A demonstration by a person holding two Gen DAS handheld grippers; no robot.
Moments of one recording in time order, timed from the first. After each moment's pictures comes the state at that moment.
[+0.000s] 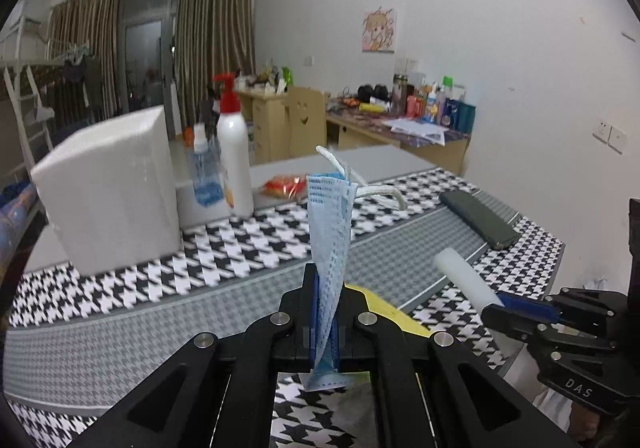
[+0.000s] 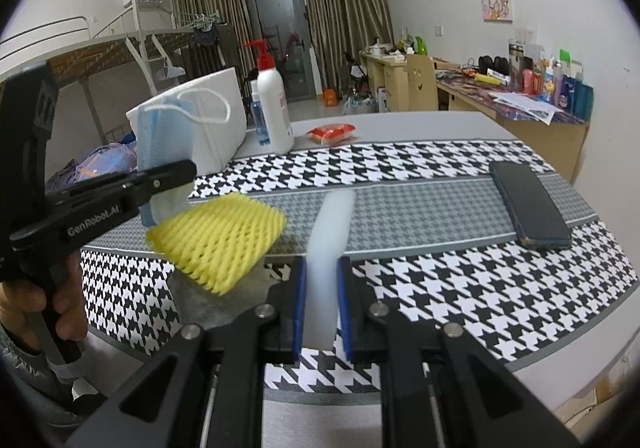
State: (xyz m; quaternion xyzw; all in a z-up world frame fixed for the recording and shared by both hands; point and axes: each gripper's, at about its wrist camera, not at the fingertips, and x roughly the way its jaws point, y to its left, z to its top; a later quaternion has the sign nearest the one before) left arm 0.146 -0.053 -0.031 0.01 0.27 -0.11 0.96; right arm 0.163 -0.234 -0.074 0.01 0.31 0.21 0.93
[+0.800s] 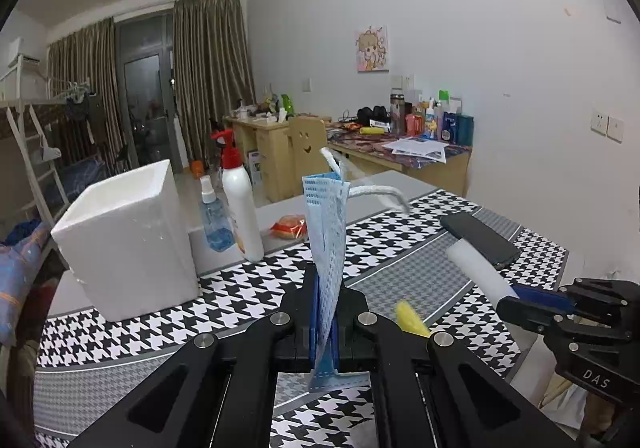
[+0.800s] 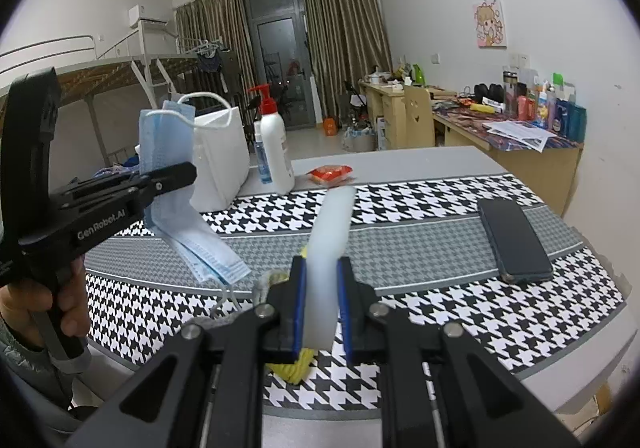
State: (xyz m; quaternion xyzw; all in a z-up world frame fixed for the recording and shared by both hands) left arm 0.136 -0.058 0.005 0.04 0.23 -0.10 0.97; right arm 0.160 -0.247 -0.047 0.02 0.26 0.21 0.94
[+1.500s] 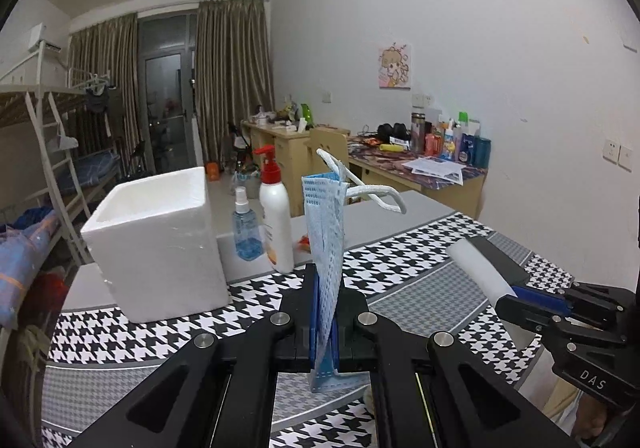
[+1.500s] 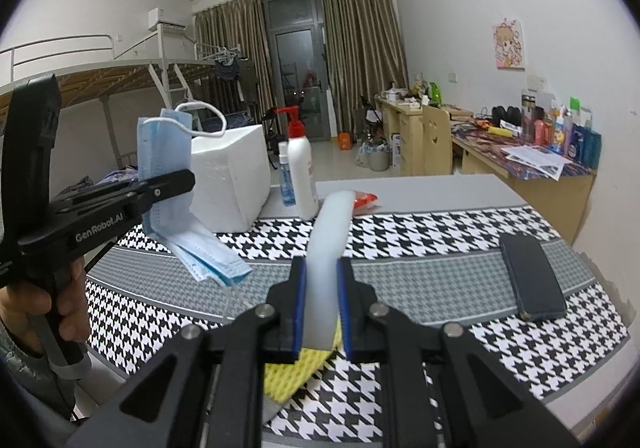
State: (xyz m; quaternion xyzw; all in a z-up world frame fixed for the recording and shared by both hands) left arm 0.131 -0.023 0.024 0.01 0.21 -0.07 0.98; right arm 0.161 -0.217 -0.024 0.00 0.23 0.23 0.95
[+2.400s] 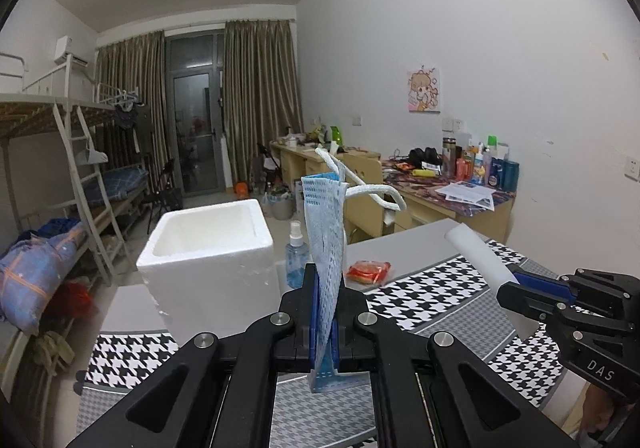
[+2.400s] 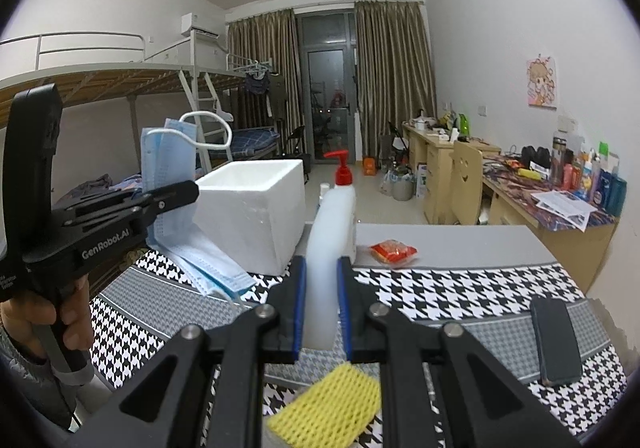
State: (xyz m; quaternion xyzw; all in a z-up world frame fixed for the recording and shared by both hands) left arm 0.131 0.021 0.048 0.02 0.17 -0.02 0.99; right arm 0.178 -0.174 0.011 -0.02 0.18 0.28 0.94
